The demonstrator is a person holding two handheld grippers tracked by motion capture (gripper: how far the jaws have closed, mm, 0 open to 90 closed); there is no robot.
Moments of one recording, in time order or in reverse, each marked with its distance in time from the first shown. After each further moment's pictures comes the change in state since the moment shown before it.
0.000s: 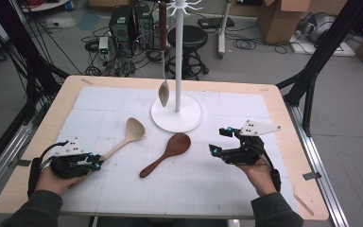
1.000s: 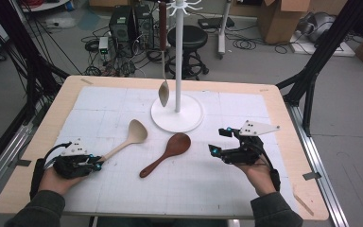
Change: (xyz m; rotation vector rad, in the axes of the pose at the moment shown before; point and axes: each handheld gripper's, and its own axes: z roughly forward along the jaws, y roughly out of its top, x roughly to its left) left arm 0.001 -0.005 0.012 0.064 0.036 -0.009; right arm -0.001 -0.001 0.002 0.003 0.003 0.002
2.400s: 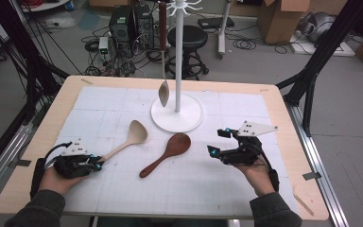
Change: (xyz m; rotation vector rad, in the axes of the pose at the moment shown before) left arm 0.002 -0.001 0.001 -0.001 -0.013 -0.005; right arm 0.001 -0.002 0.003 0.009 0.008 -0.002
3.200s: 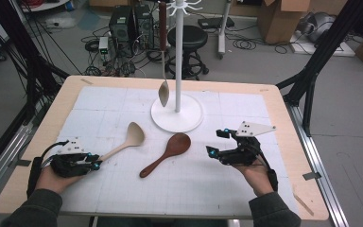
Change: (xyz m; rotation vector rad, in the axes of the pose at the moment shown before) left arm 0.004 0.006 -0.005 -0.022 -0.007 0.008; right arm 0.001 0.000 0.004 0.008 0.001 -0.004
